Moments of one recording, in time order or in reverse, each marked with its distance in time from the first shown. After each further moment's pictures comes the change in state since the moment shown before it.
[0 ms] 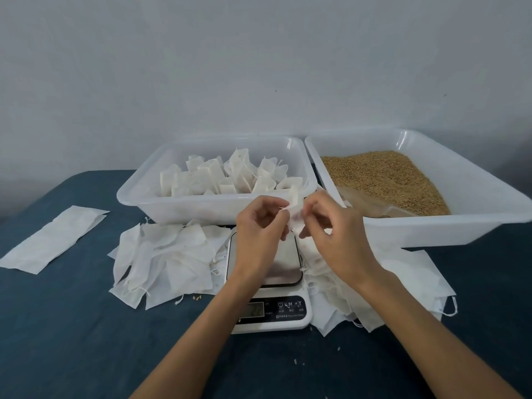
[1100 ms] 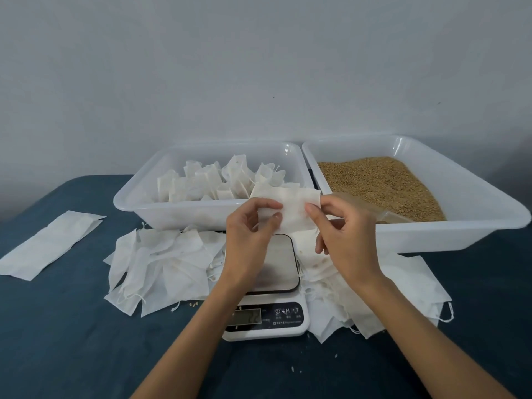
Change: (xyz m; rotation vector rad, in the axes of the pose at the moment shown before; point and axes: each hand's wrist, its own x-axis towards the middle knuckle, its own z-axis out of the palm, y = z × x) left_hand 0.007 -0.003 -0.013 0.025 -0.035 0.056; right_hand 0.003 -0.004 -0.005 0.138 0.213 0.180
